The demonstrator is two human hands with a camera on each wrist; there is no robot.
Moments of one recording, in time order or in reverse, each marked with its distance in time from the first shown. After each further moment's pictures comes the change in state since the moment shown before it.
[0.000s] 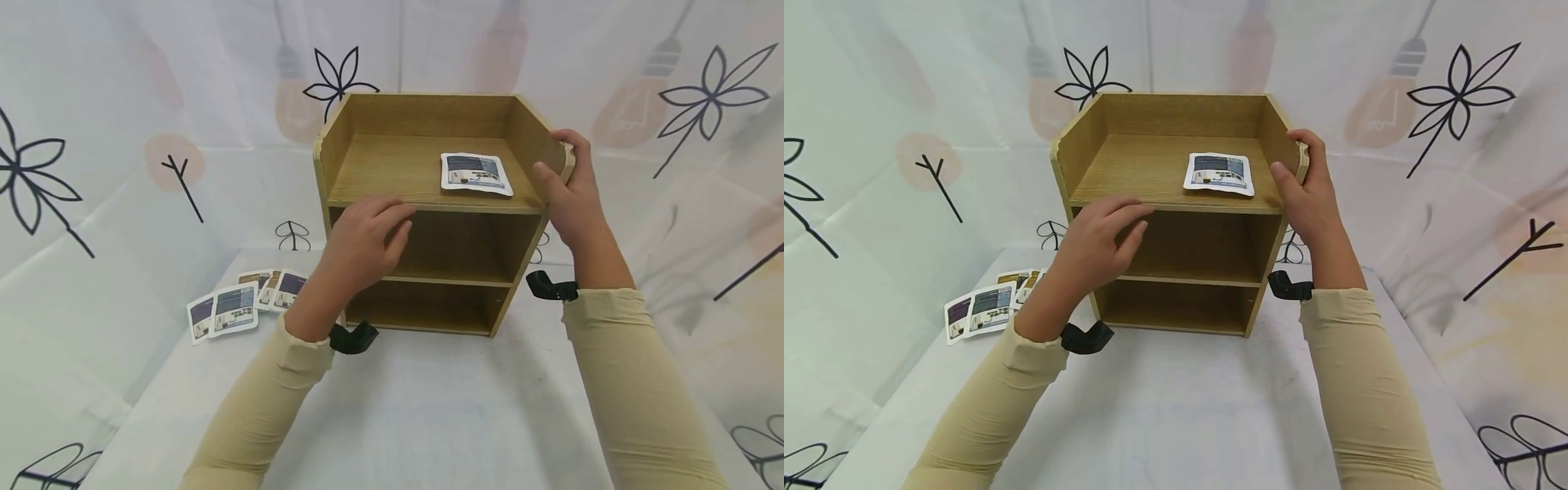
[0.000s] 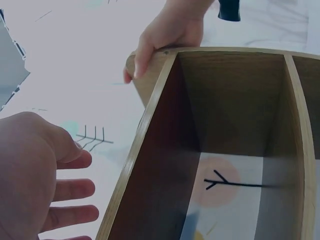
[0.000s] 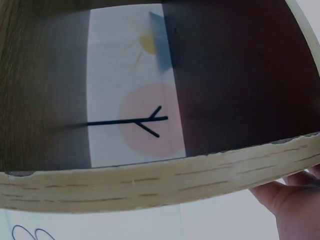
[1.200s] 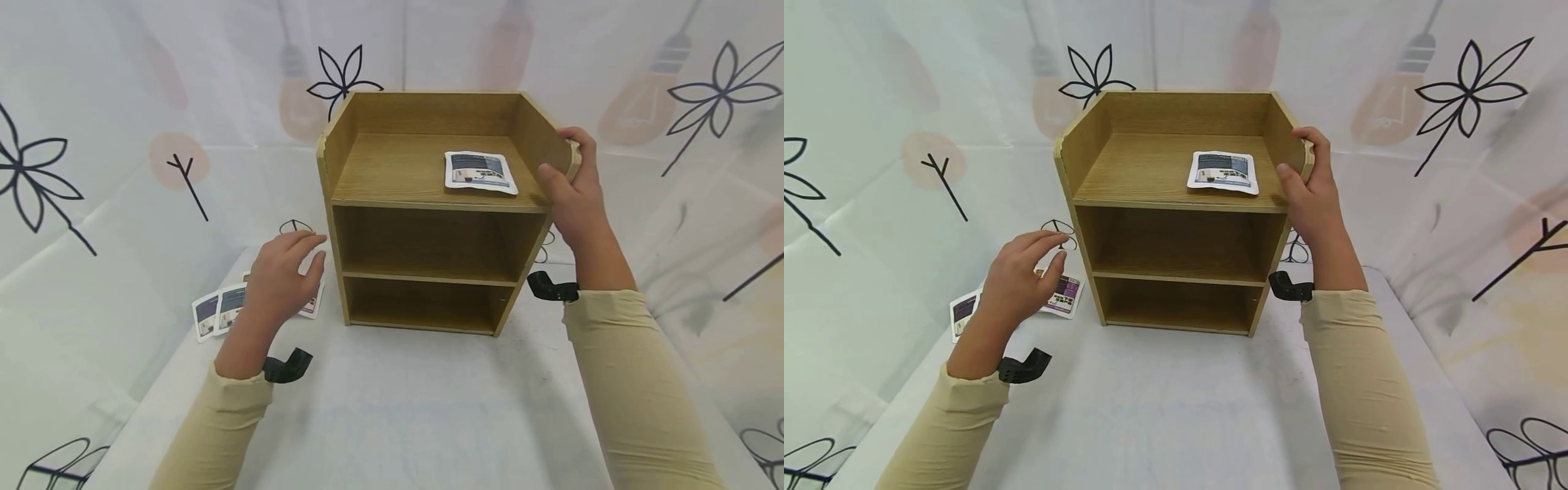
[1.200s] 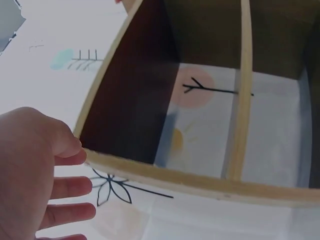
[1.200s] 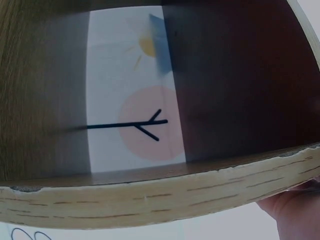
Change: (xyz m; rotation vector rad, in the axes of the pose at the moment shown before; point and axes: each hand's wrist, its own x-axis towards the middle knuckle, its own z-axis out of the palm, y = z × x) left_hand -0.093 -0.063 -0.023 0.073 0.044 -0.231; right_hand -0.001 0.000 0.004 0.042 0.016 -0.001
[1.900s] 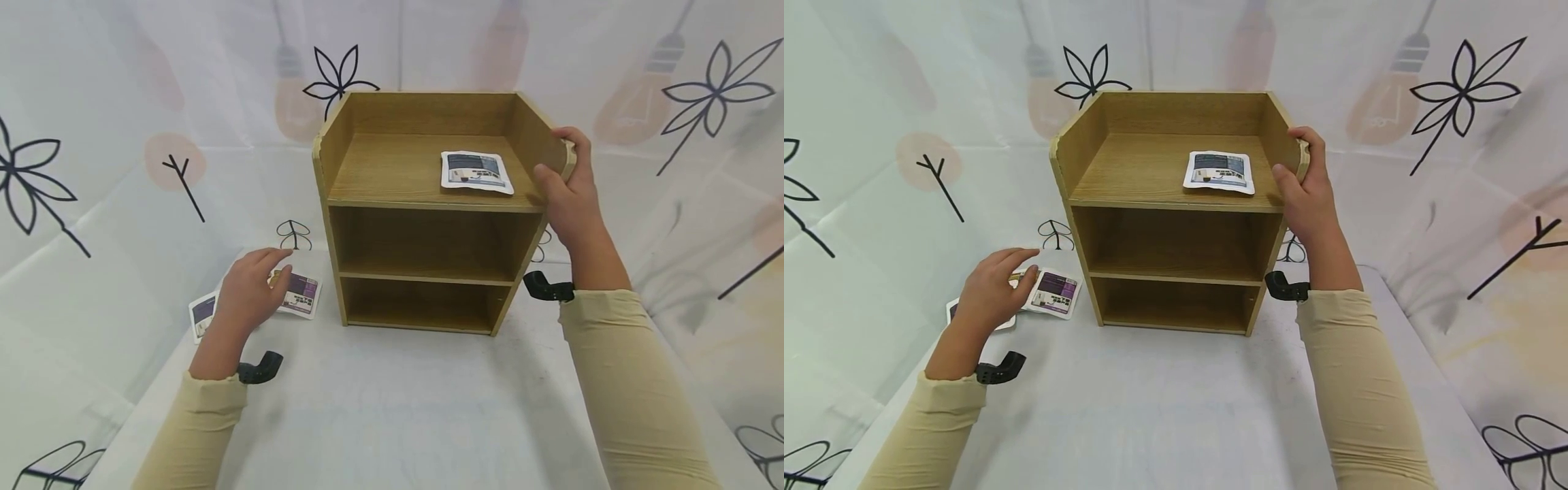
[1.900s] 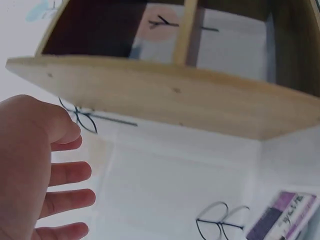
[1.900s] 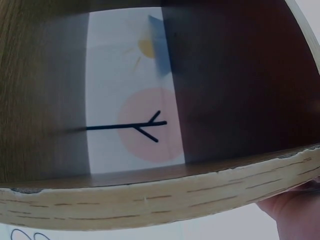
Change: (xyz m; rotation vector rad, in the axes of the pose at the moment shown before) left_hand -0.032 -0.054 0.009 0.065 -0.126 -0.165; right_hand -0.001 0.000 0.000 0.018 0.000 -0.024
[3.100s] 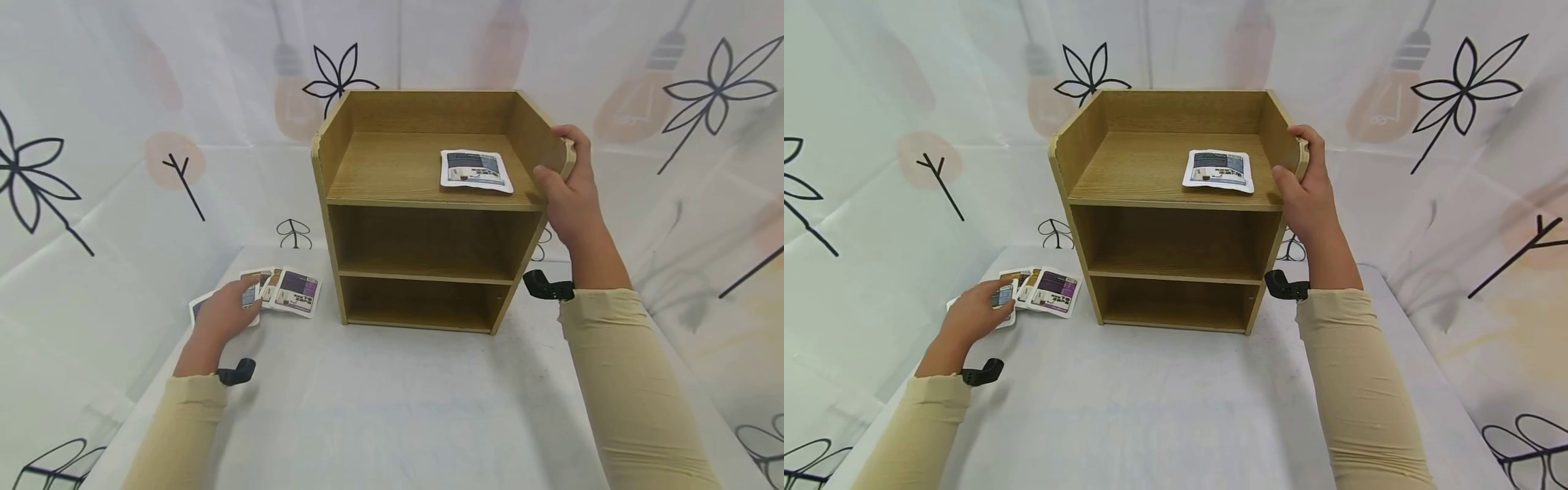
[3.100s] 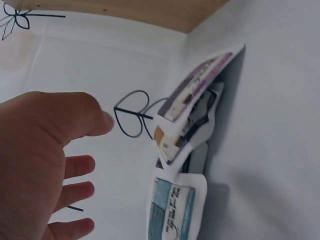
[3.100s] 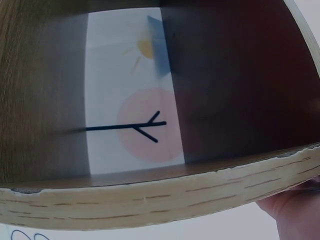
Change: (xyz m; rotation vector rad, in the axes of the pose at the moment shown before) left_hand -0.034 -0.093 0.033 0.072 -0.514 -0.370; right_hand -0.001 -0.002 0.000 -0.005 -0.013 0.002
